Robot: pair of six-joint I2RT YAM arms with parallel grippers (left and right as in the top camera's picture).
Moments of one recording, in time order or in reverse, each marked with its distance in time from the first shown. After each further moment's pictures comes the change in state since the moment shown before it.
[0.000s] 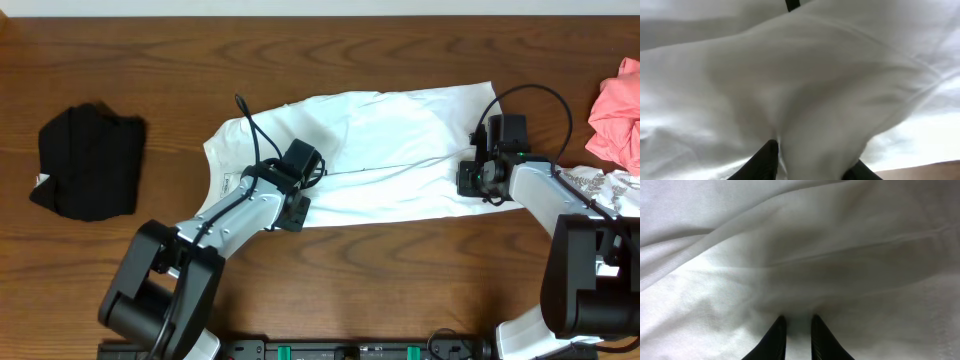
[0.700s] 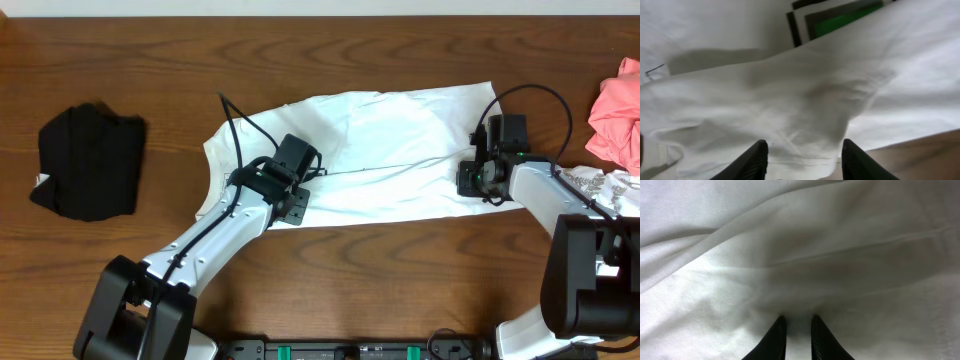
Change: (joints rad) left arm -0.008 -0.137 0.000 -0.002 0.008 -0.004; right arm 0.000 0.000 0.000 0.000 0.000 0.000
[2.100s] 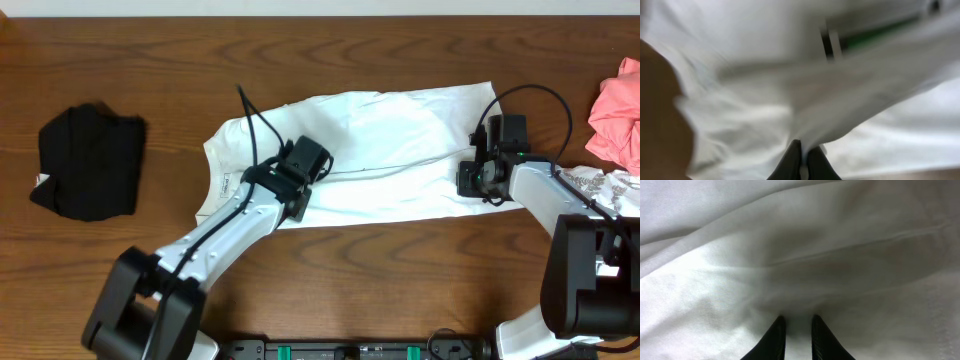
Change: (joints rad) left arm -0.041 0.032 0.041 -0.005 -0.210 0.003; right arm 0.000 0.000 0.000 -0.005 0.000 0.000
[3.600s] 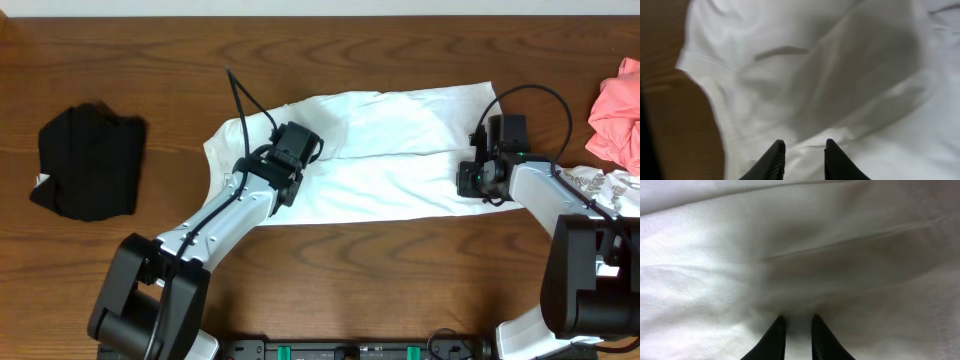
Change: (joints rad) left arm 0.071 0.058 0.010 0.090 -0.038 0.104; right arm 0.000 0.000 0.000 -0.005 0.000 0.000
